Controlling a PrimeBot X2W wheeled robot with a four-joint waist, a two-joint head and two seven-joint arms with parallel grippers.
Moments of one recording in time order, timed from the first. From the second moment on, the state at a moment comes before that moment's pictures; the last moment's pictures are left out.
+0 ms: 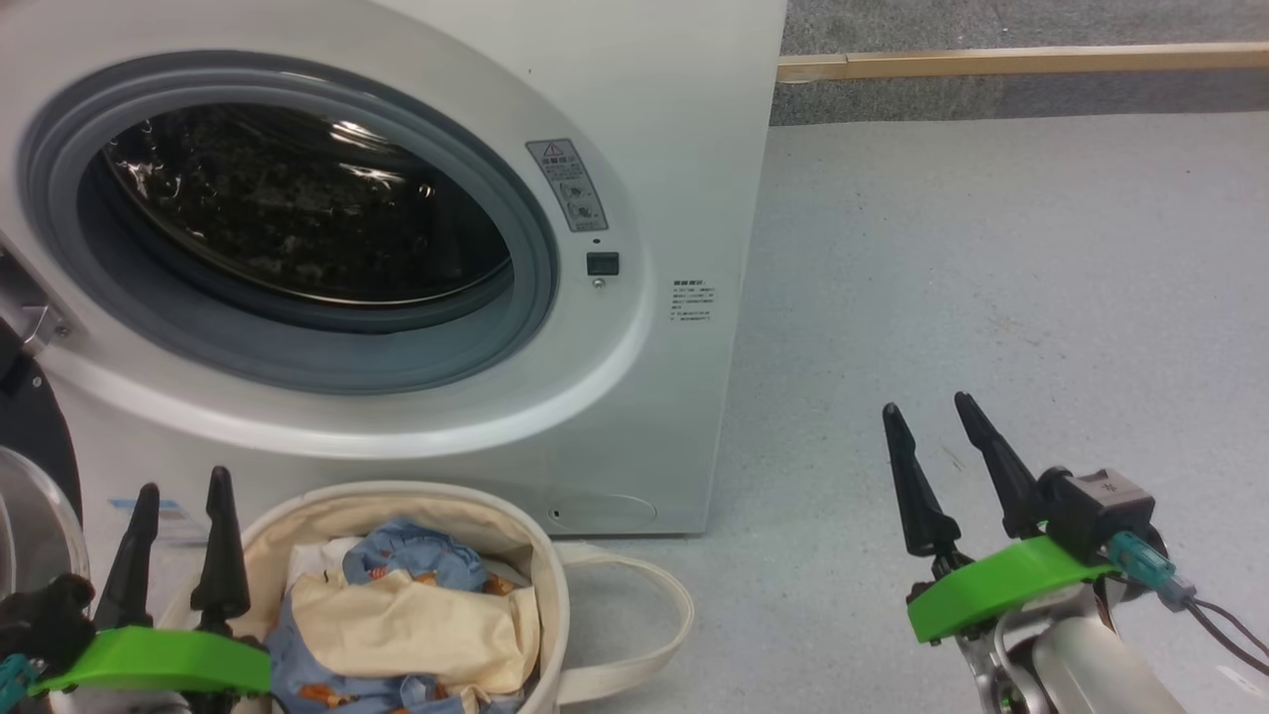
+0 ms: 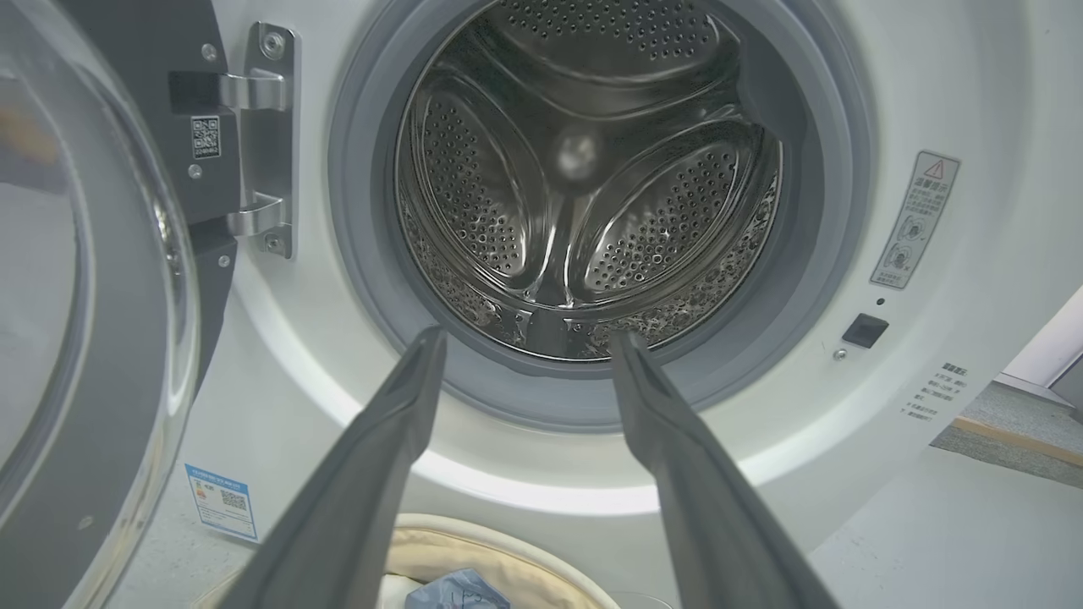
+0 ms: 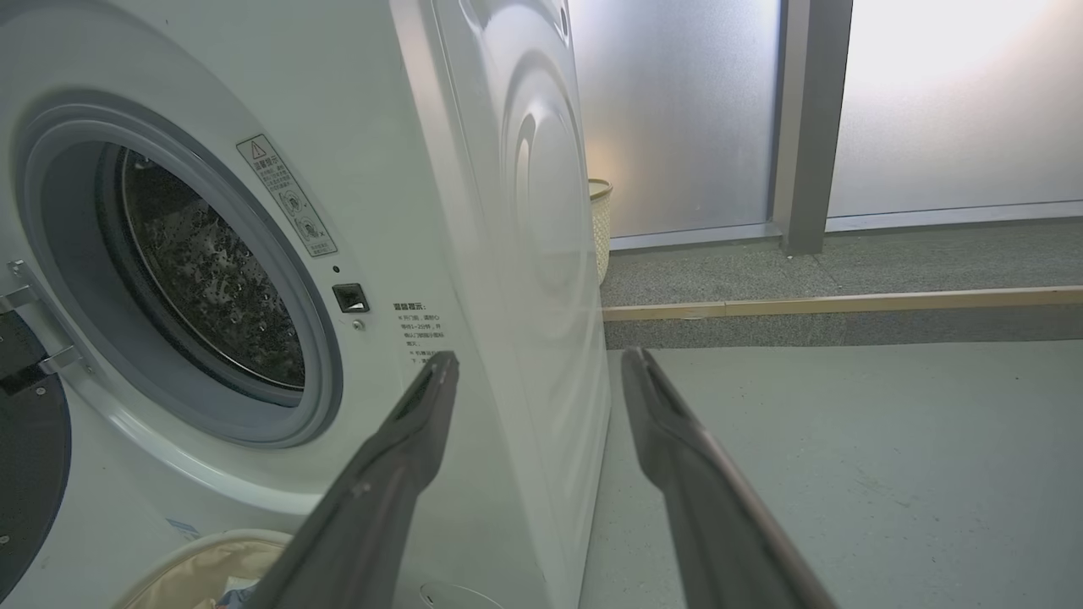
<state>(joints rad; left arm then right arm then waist) -0.16 0.15 0.17 0.39 -0.39 -0.12 -0.25 -0.19 -0.22 0.34 0.21 0.42 0.13 -0.25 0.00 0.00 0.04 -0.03</state>
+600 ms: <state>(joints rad) -0.27 0.08 0.14 0.57 -0.27 -0.12 -0.25 -0.25 -0.22 0.35 0.18 0.41 0.13 -0.25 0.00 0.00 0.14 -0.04</state>
